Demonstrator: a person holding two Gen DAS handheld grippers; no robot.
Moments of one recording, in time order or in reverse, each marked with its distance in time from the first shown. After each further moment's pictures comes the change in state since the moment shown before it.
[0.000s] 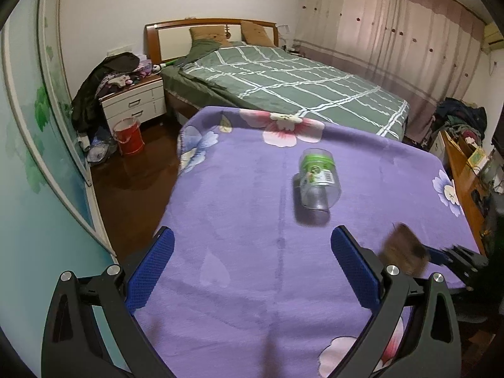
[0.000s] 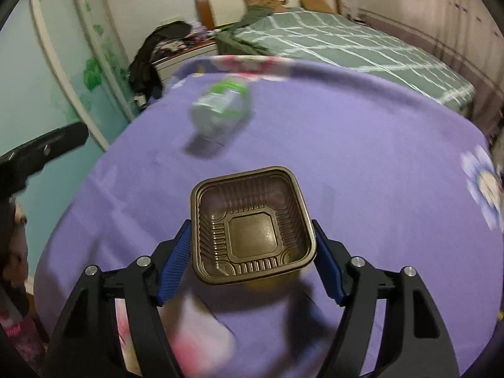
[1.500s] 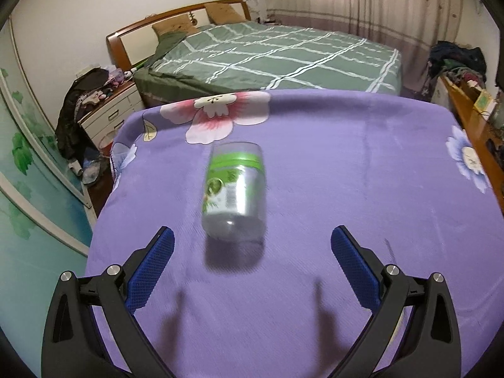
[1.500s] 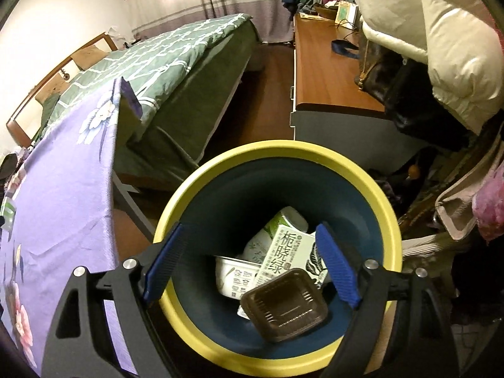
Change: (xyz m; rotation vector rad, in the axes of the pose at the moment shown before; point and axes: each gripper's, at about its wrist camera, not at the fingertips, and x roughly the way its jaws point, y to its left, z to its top) left arm 0.104 -0.114 0.035 0.194 0.120 0.067; right arm -0.171 -0.292 -0.209 0.723 -0.103 -0.500
